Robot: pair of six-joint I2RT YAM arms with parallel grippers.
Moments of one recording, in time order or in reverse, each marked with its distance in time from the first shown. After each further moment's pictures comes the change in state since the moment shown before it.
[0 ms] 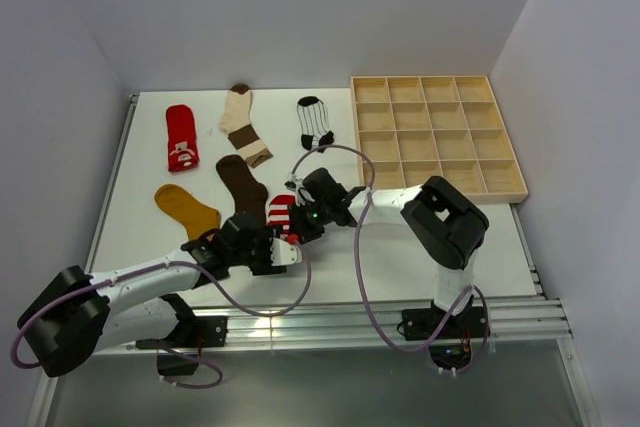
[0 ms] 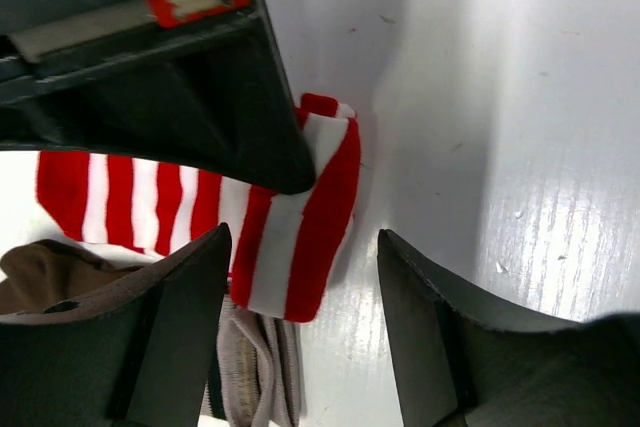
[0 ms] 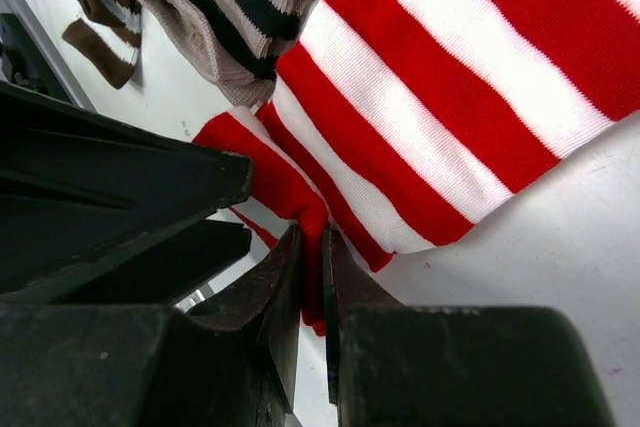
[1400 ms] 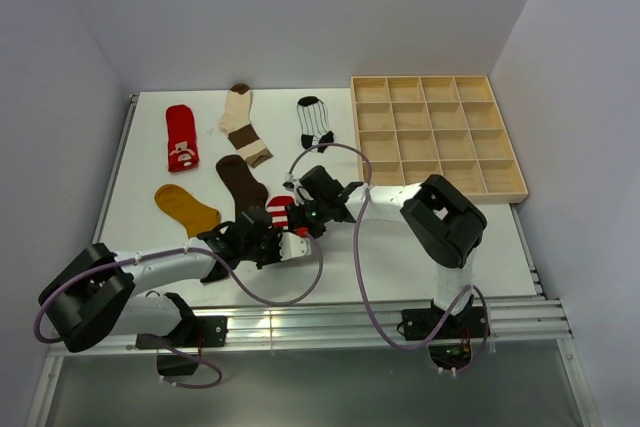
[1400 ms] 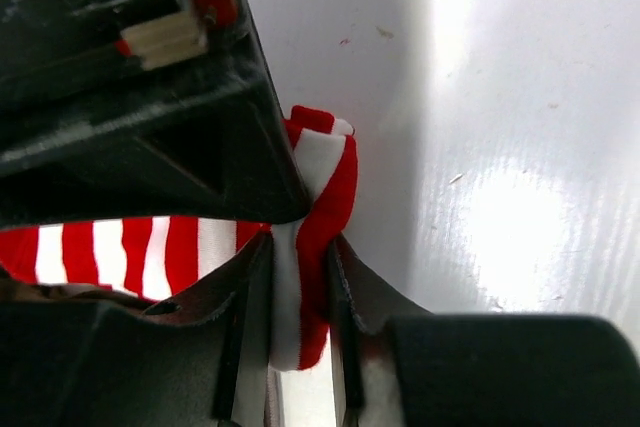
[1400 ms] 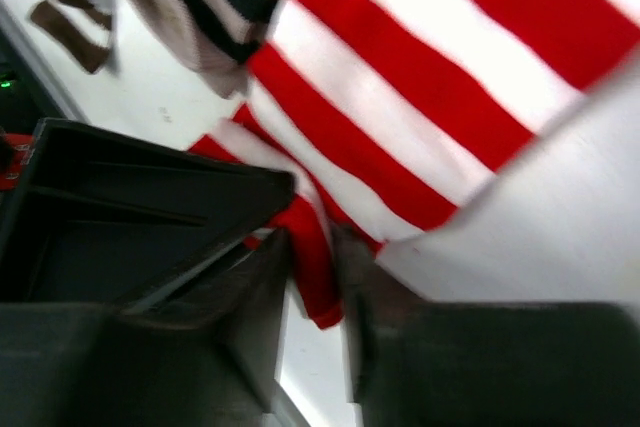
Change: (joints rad) left arm -0.025 0.170 0.070 0.002 -0.014 -0.071; right arm 0.000 0.020 0.073 -0.134 0.003 -0.058
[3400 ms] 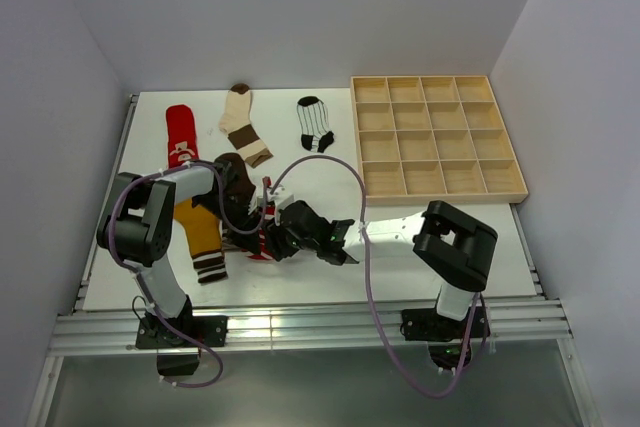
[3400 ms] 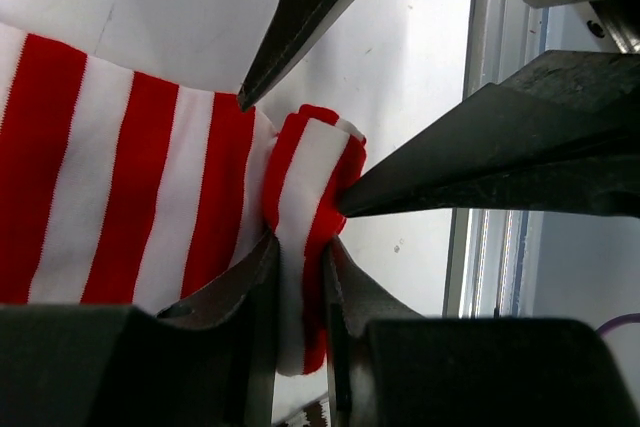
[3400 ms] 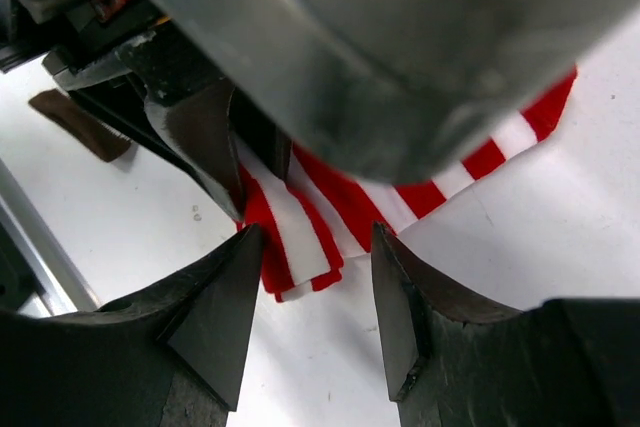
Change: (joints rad) left arm 0.556 0.530 0.545 -0.988 0.673 0.439; right arm 0.303 -0.147 -0.163 0.380 0.586 -0.050
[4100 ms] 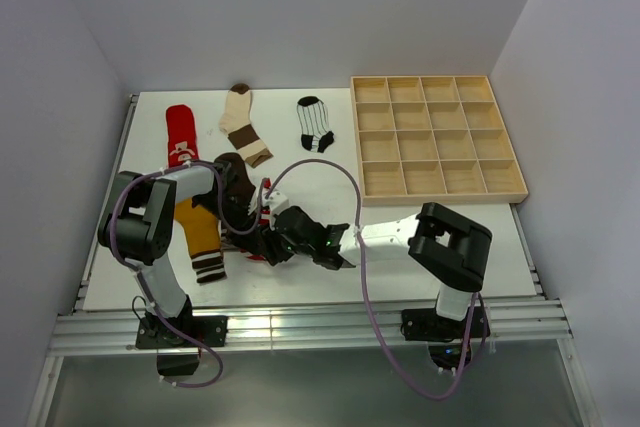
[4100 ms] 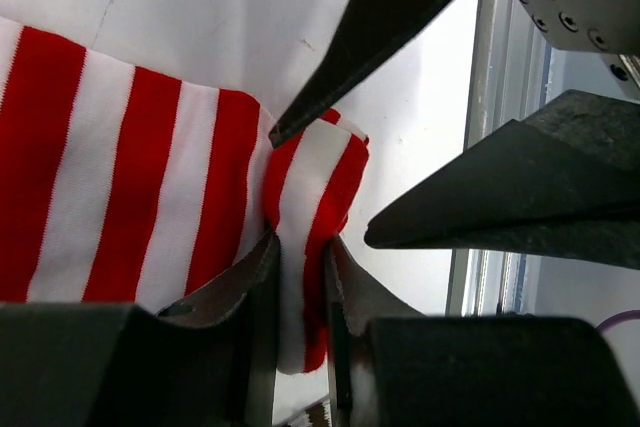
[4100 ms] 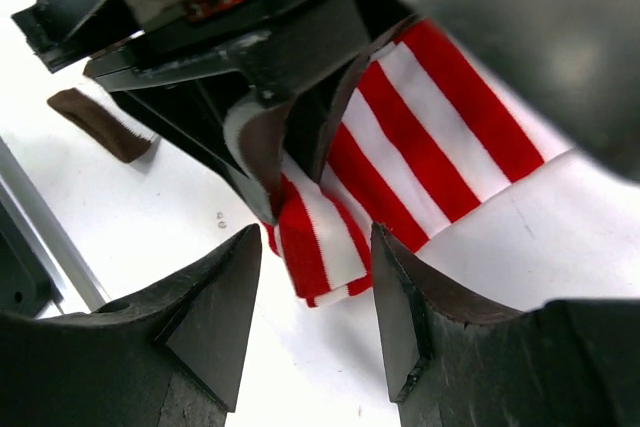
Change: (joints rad) left arm 0.007 0.014 0.000 0.001 -0.010 0.001; right arm 0.039 0.027 0.017 0.020 0.030 0.022
